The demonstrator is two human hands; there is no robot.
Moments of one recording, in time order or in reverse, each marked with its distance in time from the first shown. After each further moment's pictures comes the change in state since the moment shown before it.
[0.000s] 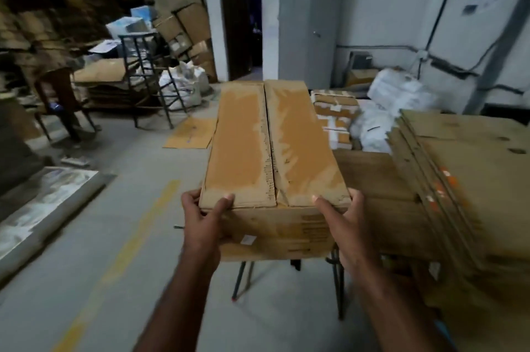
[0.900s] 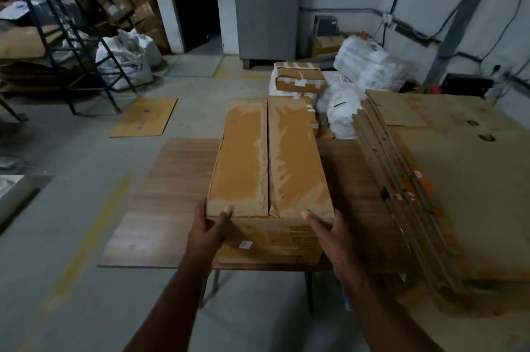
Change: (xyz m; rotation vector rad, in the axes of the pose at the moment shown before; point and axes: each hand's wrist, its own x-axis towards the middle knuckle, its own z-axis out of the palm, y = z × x) left_hand 0.143 -0.134 0.141 0.212 -0.290 -0.212; right_hand 0.178 0.077 -0.047 -0.182 -0.024 0.318
